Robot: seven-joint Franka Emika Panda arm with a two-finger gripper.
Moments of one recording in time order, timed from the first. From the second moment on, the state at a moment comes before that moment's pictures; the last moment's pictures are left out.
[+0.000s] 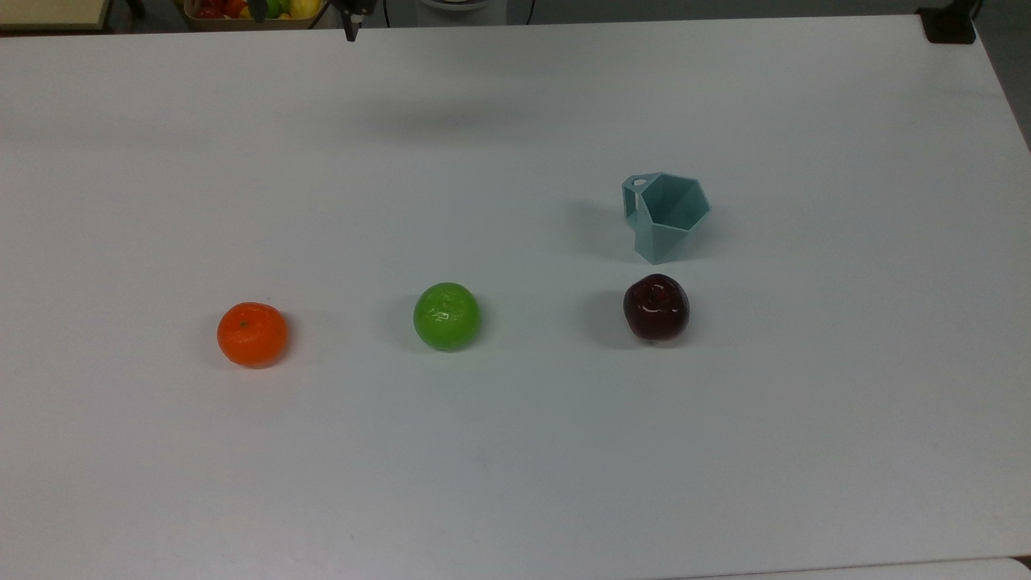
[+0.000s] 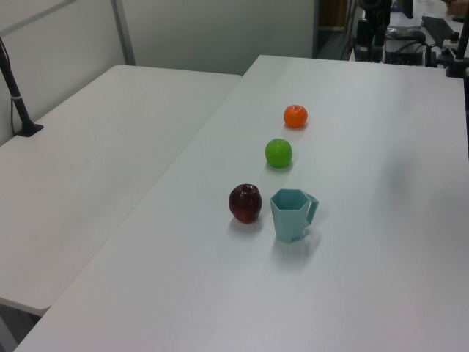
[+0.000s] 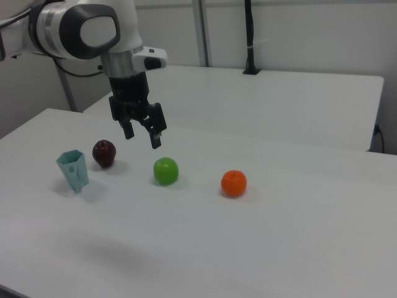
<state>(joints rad) 0.14 0.01 -0.25 -1.66 -0.06 1.64 0.03</state>
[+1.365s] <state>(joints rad) 0.20 0.01 -0.22 -1.66 0.05 1.67 -0.15</state>
